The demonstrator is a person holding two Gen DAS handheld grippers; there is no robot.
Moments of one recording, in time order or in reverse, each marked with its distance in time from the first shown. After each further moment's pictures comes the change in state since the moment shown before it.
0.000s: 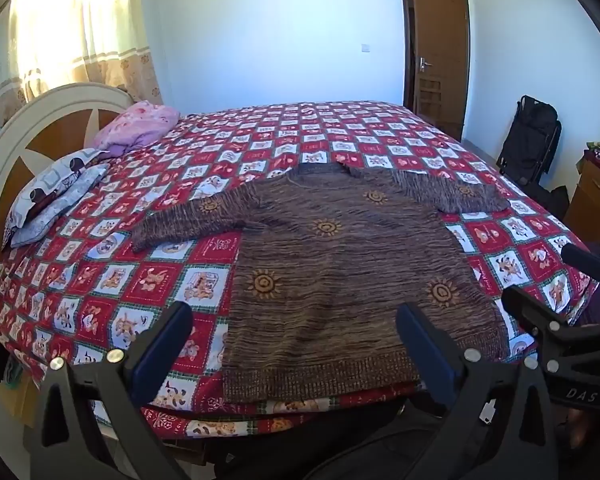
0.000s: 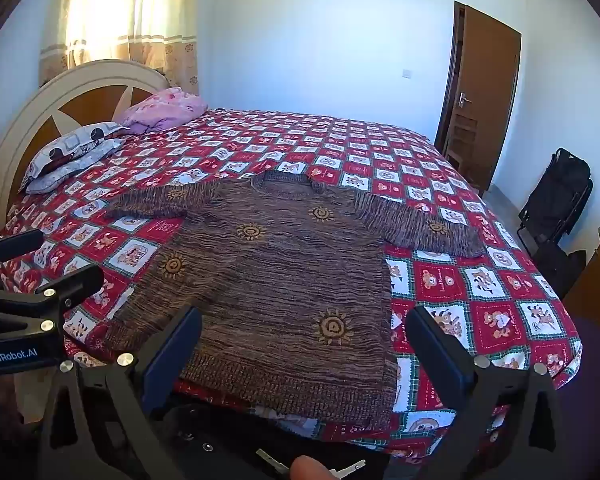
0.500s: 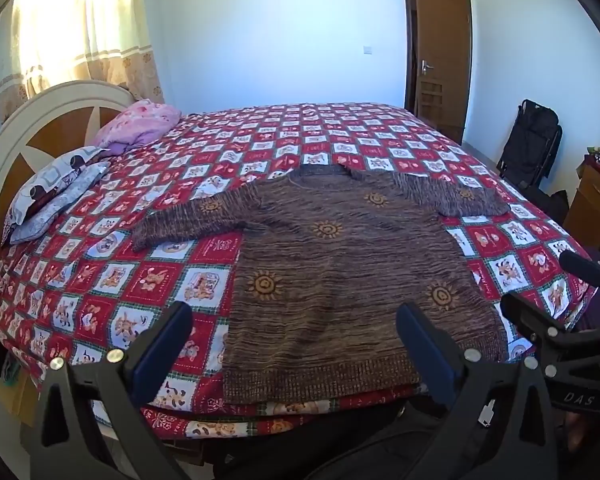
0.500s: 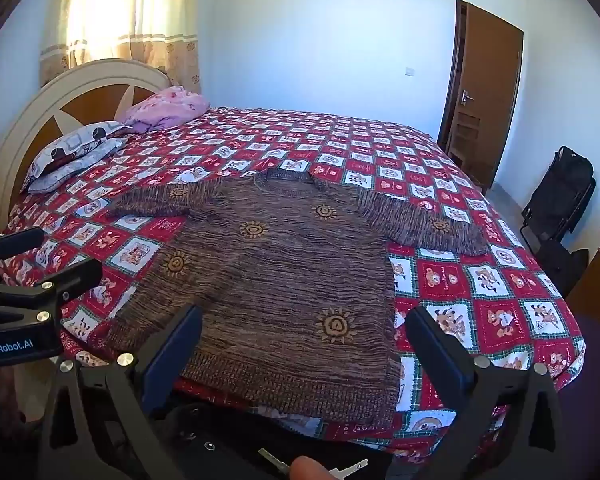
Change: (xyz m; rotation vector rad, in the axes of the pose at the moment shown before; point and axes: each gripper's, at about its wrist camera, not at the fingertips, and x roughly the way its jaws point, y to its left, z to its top) left arm 0.010 0.001 0.003 -0.001 0.011 -0.004; right arm 0.004 0.005 0.000 0.008 0.014 0.015
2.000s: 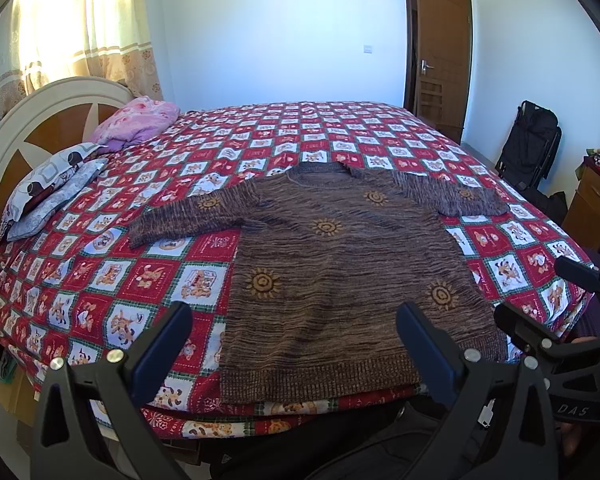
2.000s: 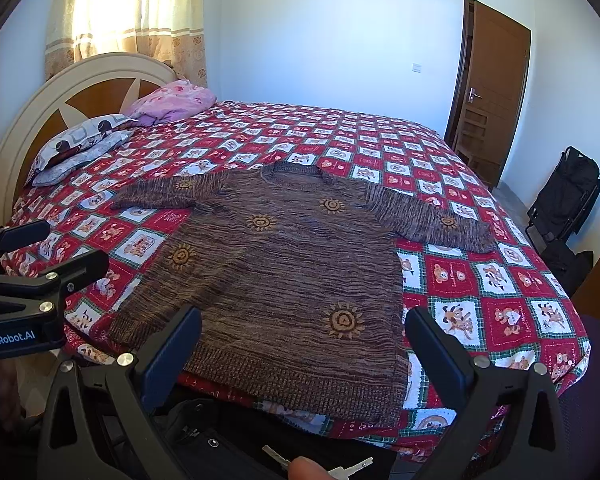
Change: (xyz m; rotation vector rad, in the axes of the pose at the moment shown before) left arm -0.006 0.001 -0.003 -0.011 -0.005 -0.006; right arm 0.005 0.010 -0.002 -0.011 0.014 0.023
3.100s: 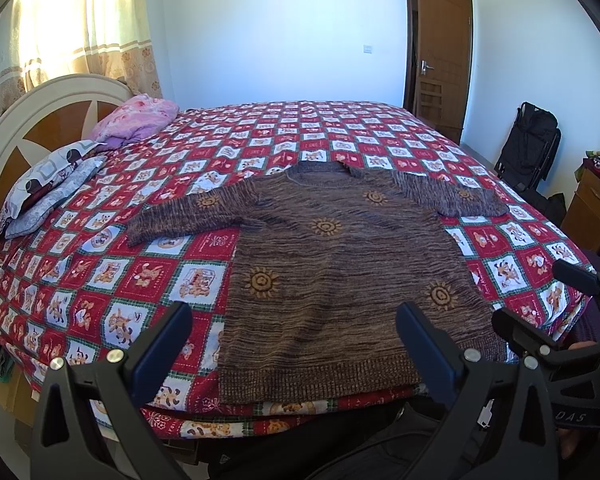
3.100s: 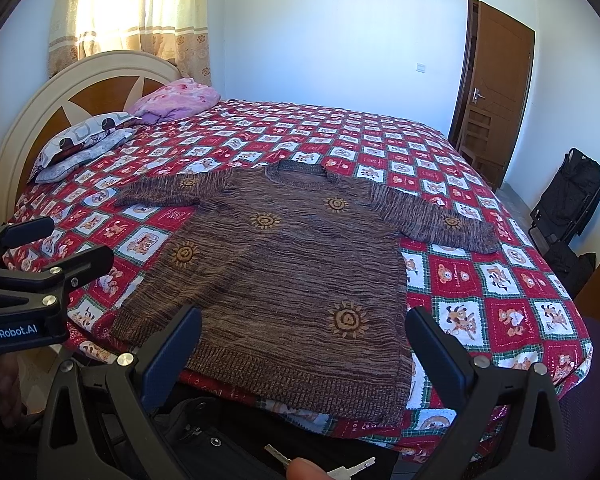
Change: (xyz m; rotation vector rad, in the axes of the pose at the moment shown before) left arm 0.001 0.000 0.000 -0.003 0.003 -0.004; right arm 0.003 0.005 -0.001 -0.010 0.003 0.020
